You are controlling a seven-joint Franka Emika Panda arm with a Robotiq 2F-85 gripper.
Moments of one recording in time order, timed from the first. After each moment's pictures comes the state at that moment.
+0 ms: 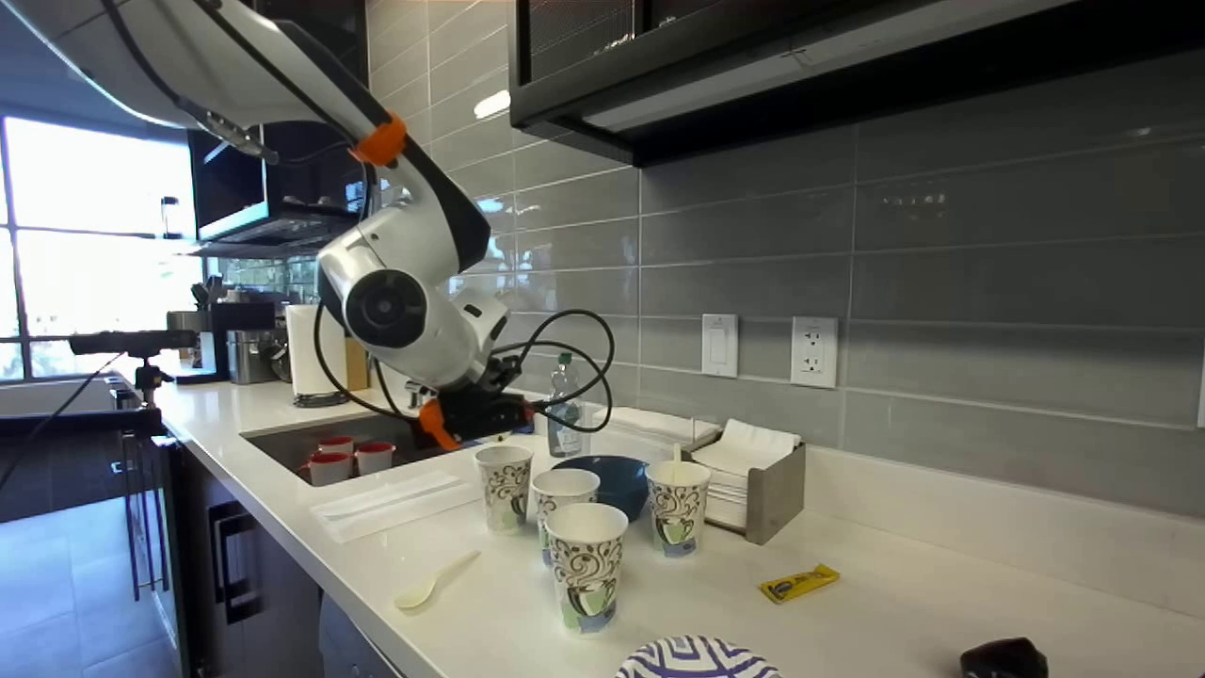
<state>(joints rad) 0.26 -0.22 0.02 -2.51 2.24 2.67 -2.71</state>
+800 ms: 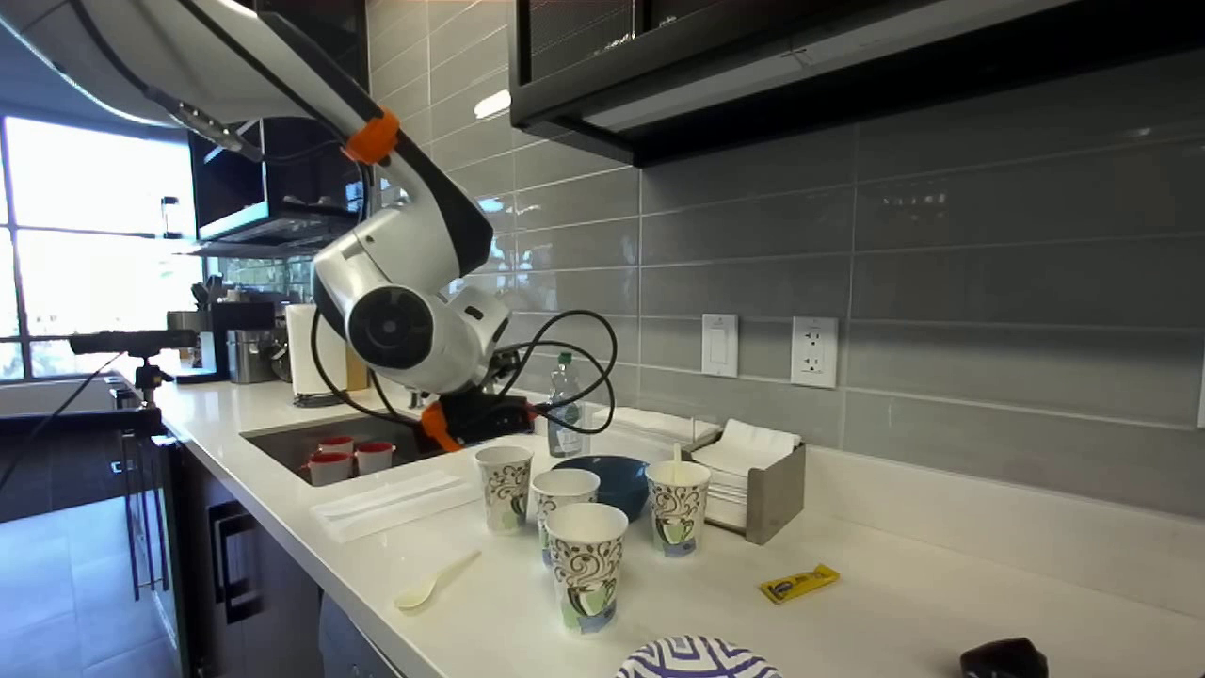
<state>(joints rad) 0.11 -0.26 0.12 -2.57 2.24 2.51 -2.71</state>
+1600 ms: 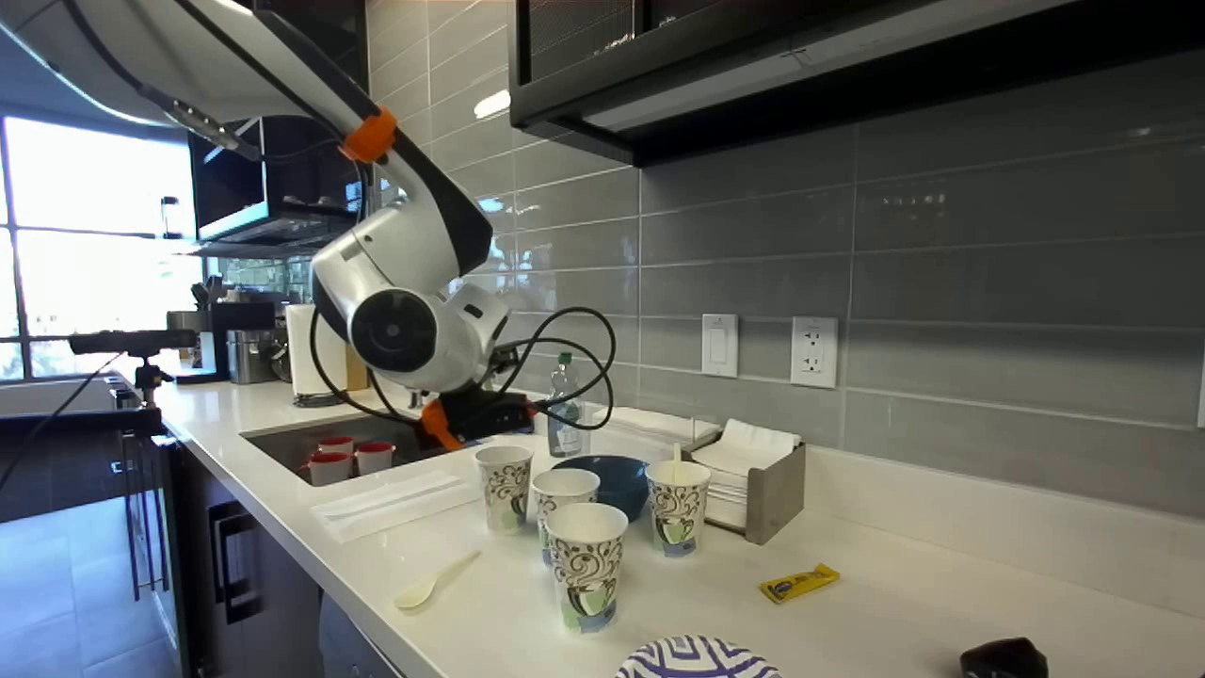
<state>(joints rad) 0.08 -0.27 0.15 -2.58 2.23 2.46 -2.71</state>
